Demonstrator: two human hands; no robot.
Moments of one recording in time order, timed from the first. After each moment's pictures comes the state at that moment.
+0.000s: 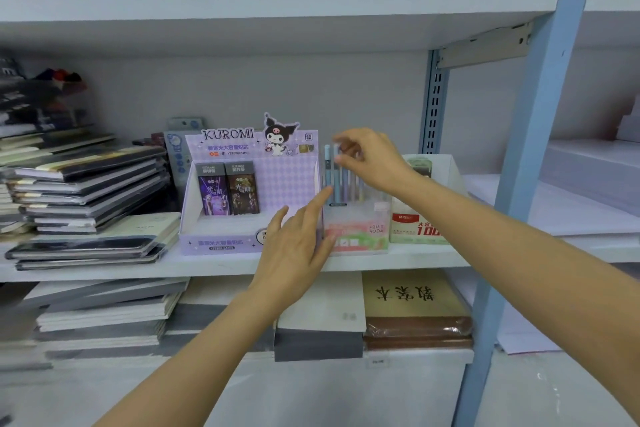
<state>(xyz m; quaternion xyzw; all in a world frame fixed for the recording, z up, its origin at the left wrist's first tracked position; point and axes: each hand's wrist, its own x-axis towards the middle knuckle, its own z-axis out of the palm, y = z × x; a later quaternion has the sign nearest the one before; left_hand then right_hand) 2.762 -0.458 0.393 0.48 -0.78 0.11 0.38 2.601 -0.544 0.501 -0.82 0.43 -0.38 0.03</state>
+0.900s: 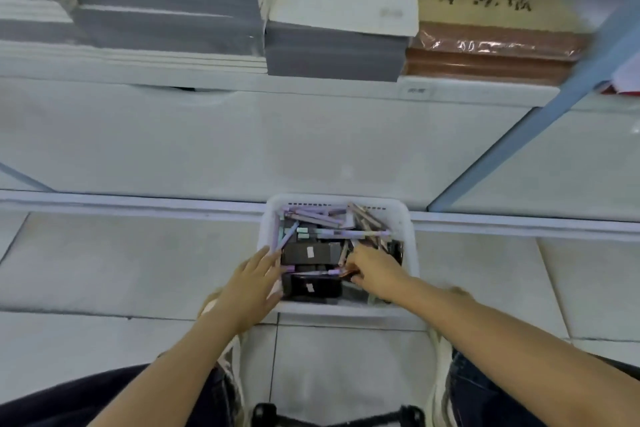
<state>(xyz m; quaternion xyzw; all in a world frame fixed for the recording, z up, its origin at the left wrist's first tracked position) 2.824 -0.278 -0.032 0.59 -0.78 -0.19 -0.11 2.574 -0.359 -0.027 -0.83 0.47 0.15 0.26</state>
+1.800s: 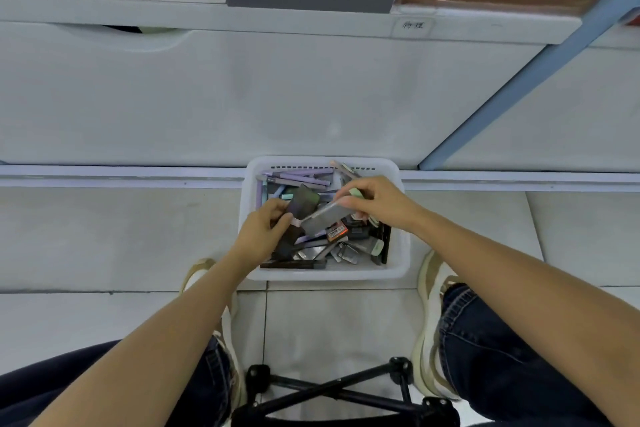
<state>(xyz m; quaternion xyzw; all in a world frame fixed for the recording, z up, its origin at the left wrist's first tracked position) 2.784 -0.321 -0.029 0.66 -0.53 -0.48 0.23 2.548 -0.399 -0.009 -0.64 0.49 -0.13 0.57</state>
